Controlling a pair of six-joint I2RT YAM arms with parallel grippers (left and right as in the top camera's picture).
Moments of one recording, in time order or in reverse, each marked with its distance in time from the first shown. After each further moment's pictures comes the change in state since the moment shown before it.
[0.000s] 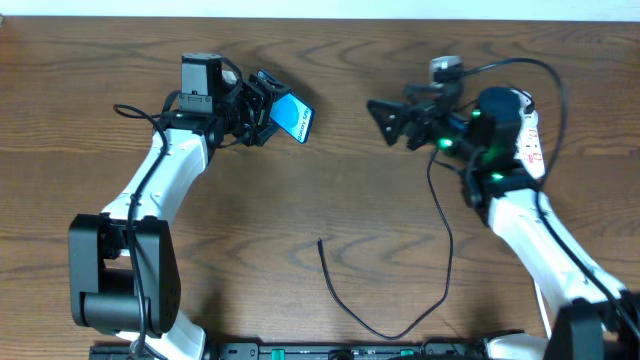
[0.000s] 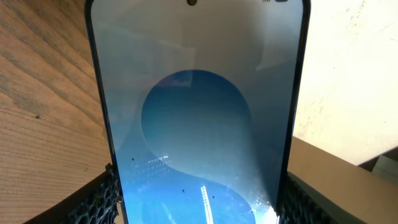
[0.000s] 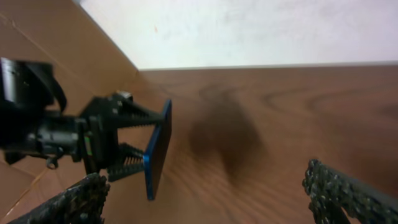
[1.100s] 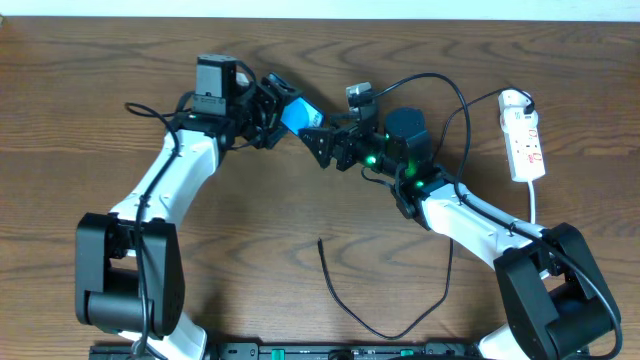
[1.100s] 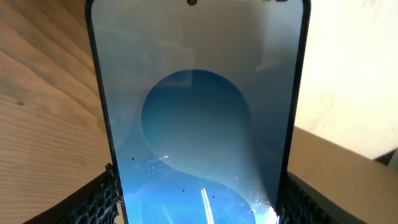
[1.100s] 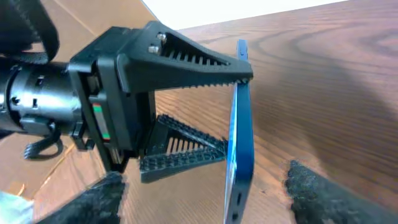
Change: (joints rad) left arm -0.061 0.000 0.000 -0.003 -0.037 0.000; right arm 0.289 0.231 0.001 0.227 0.123 0.129
